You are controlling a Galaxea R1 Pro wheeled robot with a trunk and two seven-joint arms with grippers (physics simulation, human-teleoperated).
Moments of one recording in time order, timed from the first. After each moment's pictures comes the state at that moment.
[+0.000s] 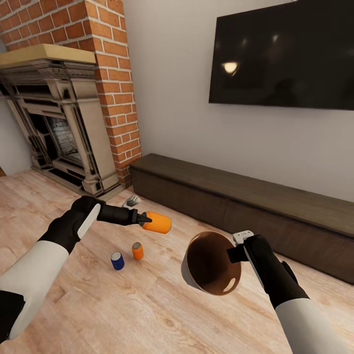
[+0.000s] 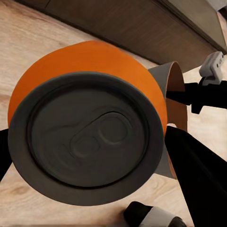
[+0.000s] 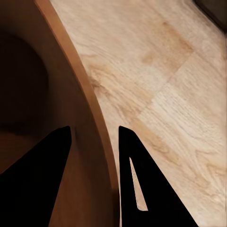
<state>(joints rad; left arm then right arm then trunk) -1.02 0.23 -0.31 -0.84 0.33 1.05 -0.92 -0.64 -0.07 0.10 -1.11 0.24 1.04 0.26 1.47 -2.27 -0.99</state>
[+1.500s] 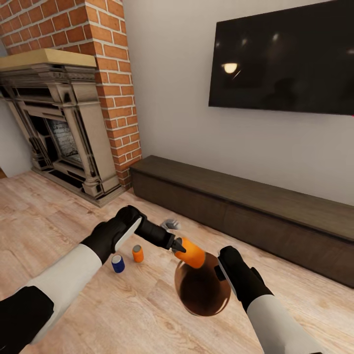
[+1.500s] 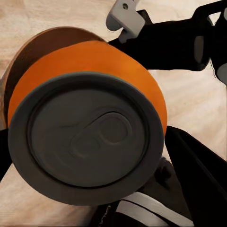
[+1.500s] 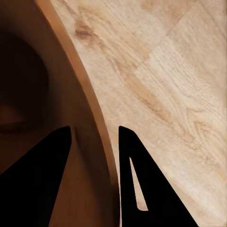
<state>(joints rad) -1.01 0.05 -0.64 -0.83 0.33 1.05 -0.96 -0.68 0.09 0.15 -0.80 0.23 1.05 -0.05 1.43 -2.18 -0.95</state>
